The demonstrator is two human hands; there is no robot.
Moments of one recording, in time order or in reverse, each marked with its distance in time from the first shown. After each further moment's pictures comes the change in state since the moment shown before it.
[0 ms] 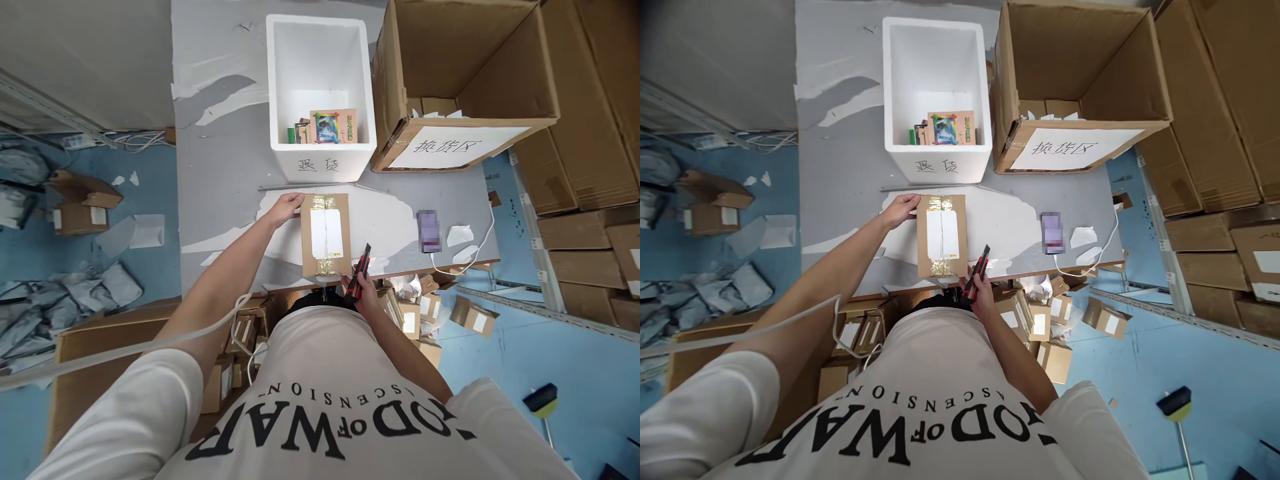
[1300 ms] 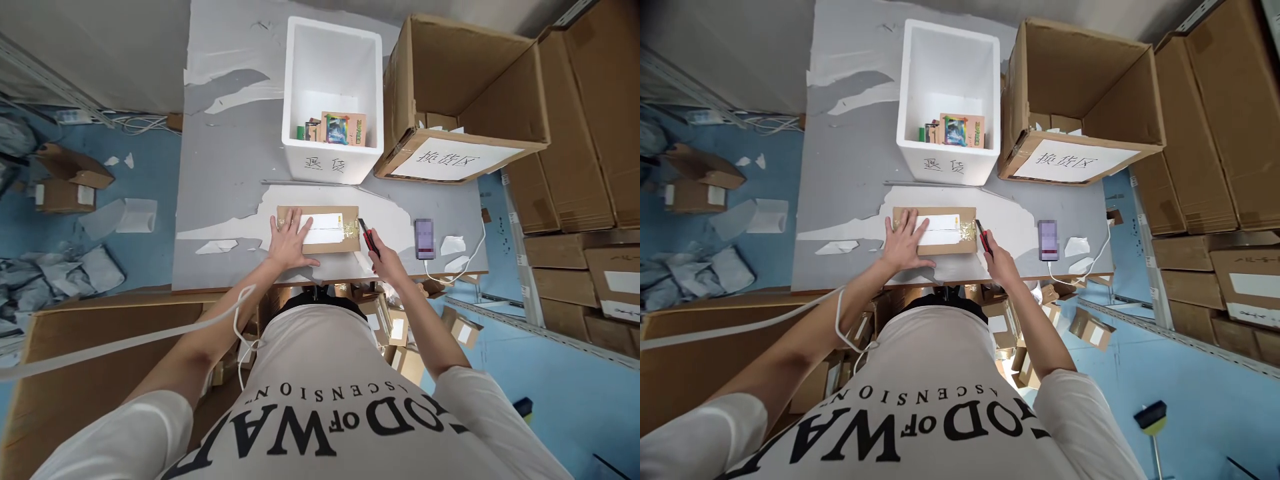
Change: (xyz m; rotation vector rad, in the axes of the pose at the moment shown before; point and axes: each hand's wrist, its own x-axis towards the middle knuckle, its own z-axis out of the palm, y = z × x) left_hand -0.126 -0.008 0.050 1.315 0.100 0.281; right_hand 0.005 -0.137 0.016 -1.566 -0.156 -0.336
